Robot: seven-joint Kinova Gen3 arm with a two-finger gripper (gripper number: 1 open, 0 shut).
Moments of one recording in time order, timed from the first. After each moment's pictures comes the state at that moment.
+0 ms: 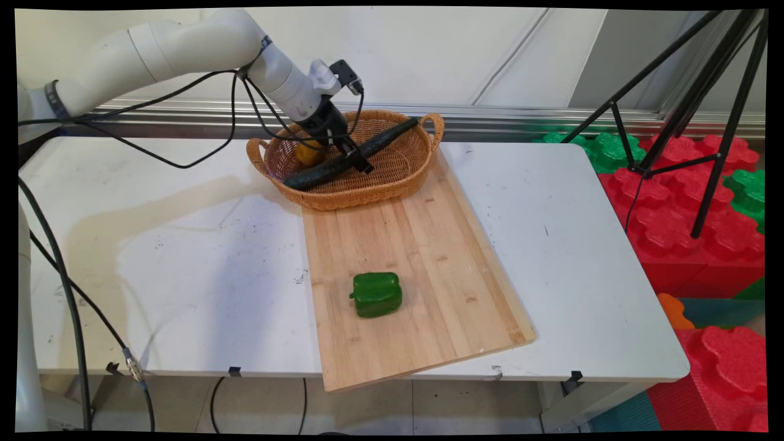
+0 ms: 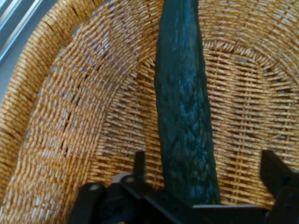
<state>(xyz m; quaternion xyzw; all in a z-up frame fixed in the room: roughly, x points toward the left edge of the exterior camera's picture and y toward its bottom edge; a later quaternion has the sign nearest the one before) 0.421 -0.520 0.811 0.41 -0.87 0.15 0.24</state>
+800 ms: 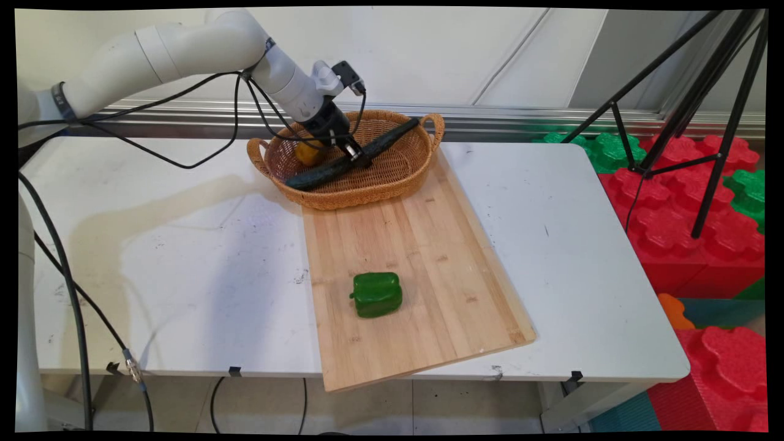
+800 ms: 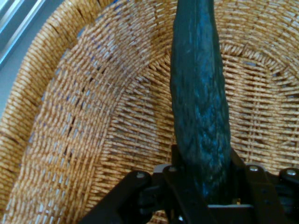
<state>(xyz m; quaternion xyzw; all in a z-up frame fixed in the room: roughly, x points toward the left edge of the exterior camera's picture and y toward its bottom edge) 0.421 -0.527 0.806 0.41 -0.86 0.15 0.24</state>
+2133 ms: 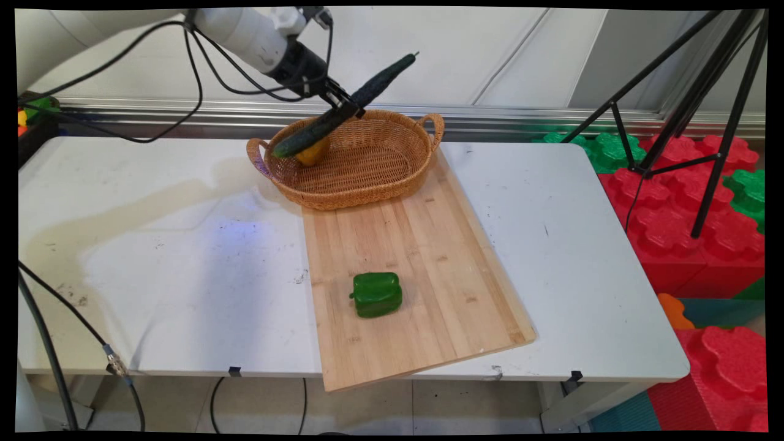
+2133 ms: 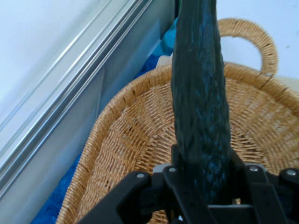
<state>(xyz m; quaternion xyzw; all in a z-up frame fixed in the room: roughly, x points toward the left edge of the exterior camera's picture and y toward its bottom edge) 0.450 -0.481 0.907 0.41 -0.83 0.20 0.32</state>
